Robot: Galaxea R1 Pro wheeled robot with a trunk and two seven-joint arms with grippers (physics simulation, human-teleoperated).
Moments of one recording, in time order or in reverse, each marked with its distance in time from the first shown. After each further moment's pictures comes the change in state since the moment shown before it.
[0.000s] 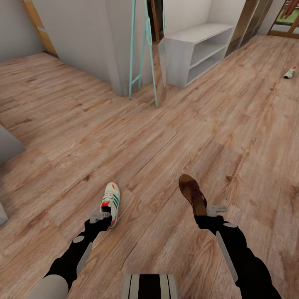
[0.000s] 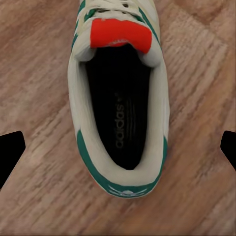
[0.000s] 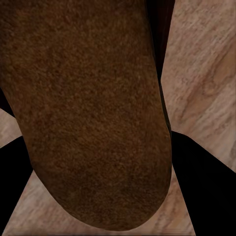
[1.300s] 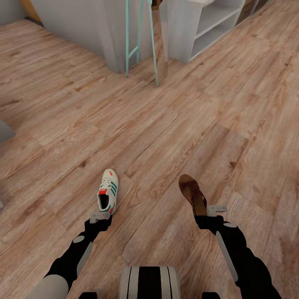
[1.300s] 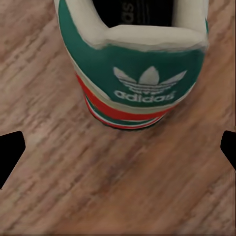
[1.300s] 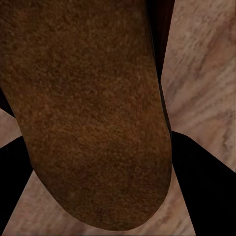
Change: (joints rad) left arm 0.000 -0.001 0.000 0.000 0.000 0.000 0.000; right arm 0.000 0.000 0.000 0.000 0.000 0.000 0.000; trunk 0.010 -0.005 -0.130
